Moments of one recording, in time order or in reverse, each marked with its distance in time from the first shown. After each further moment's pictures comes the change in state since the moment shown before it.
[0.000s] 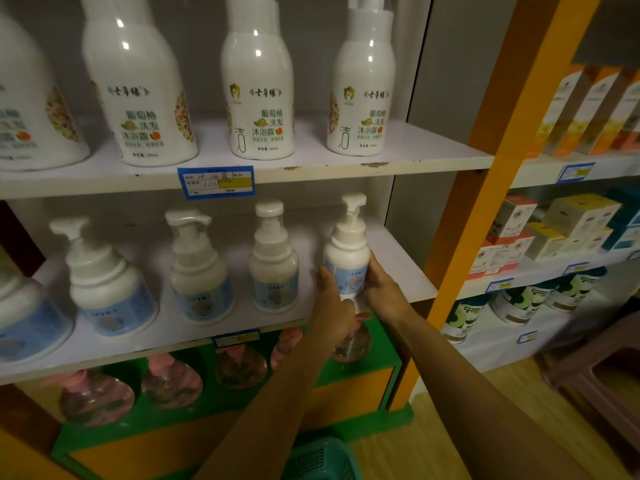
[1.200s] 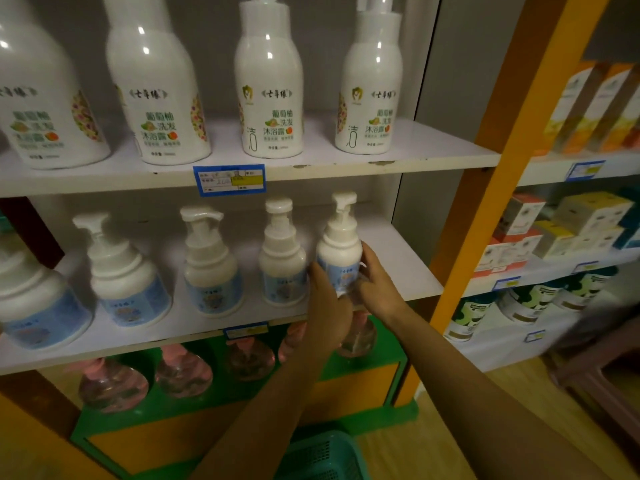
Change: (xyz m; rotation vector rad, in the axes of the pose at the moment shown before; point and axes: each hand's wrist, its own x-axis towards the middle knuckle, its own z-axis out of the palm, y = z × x) left_hand -0.012 -0.002 -0.006 -0.133 0.251 0.036; right_hand -0.010 -0.023 0.017 0.068 -0.008 -0.060
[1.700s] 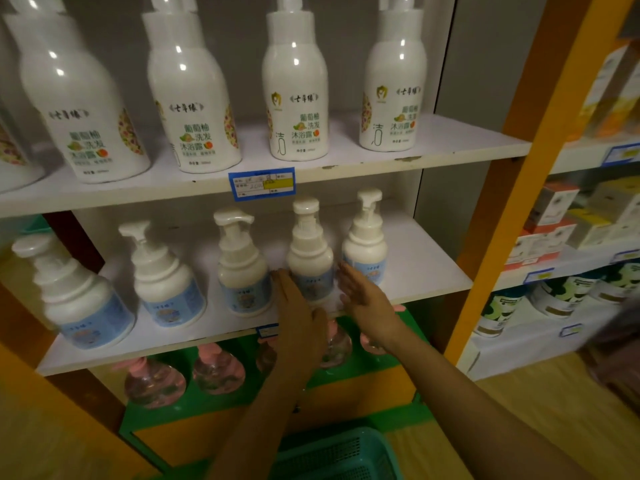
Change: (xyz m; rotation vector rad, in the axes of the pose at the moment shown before) left_hand -0.017 -0.042 -0.066 0.152 0.126 0.140; right_hand -0.024 0.003 0.048 0.089 -0.137 0.021
